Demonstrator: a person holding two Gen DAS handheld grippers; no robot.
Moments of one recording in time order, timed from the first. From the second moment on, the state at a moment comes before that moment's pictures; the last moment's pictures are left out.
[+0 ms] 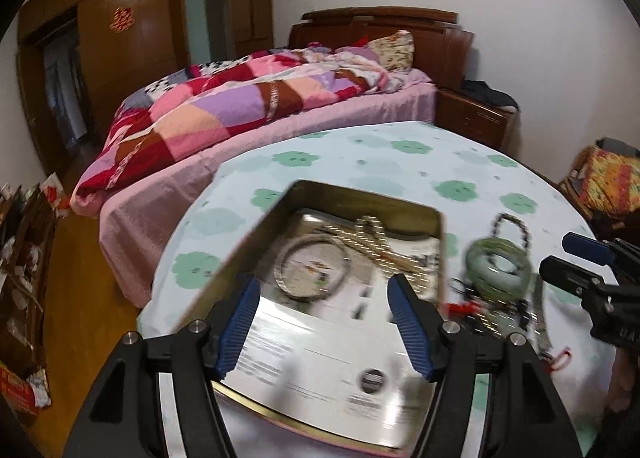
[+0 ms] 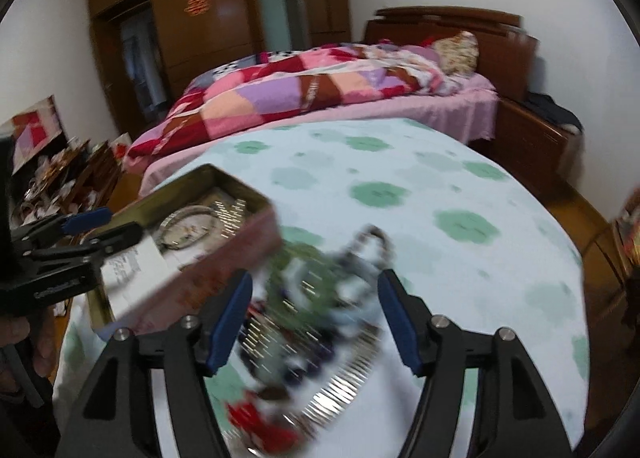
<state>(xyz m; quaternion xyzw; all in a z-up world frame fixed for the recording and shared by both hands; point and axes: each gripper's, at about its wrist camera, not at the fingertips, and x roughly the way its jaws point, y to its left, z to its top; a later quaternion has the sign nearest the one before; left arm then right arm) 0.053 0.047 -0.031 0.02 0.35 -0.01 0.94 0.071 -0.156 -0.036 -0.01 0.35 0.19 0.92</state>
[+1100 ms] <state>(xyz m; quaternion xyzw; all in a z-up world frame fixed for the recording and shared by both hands) 0.026 -0.005 -0.050 0.02 0.38 -0.05 0.92 0.023 -0.168 -0.077 -0.04 0.37 0.25 0.89</state>
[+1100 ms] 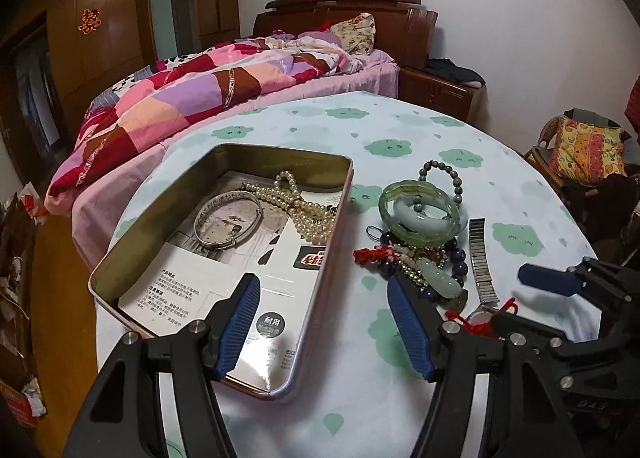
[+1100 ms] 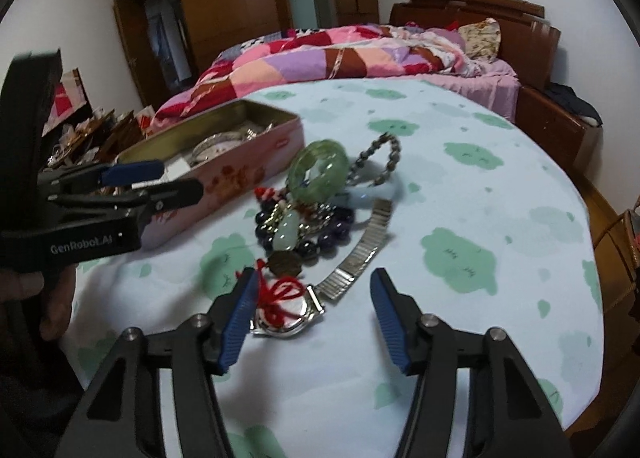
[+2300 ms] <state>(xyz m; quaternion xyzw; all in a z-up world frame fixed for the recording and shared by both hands) 0.030 -0.011 -0.052 0.02 0.38 -0.07 0.92 0.036 -0.154 -0.086 -0.04 0.40 0.28 0.87</state>
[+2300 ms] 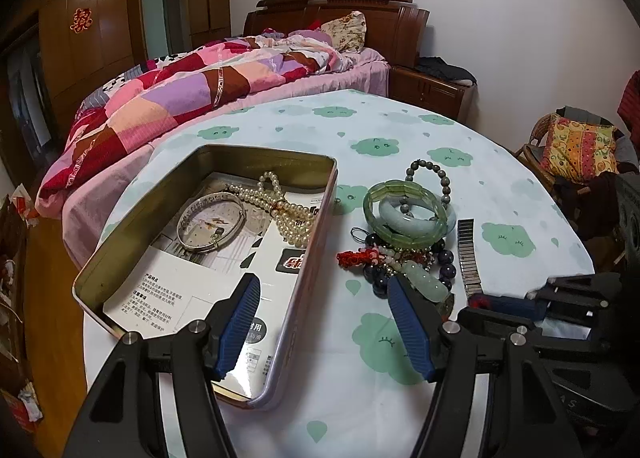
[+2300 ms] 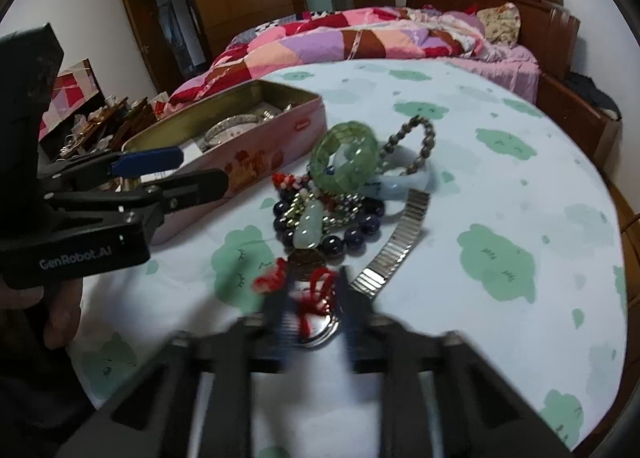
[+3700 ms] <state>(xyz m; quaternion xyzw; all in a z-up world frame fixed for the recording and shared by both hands) 0.047 -0.053 -0.009 0.04 0.33 -0.17 0.93 0.039 -0.202 -0.035 0.00 0.31 0.22 0.92</state>
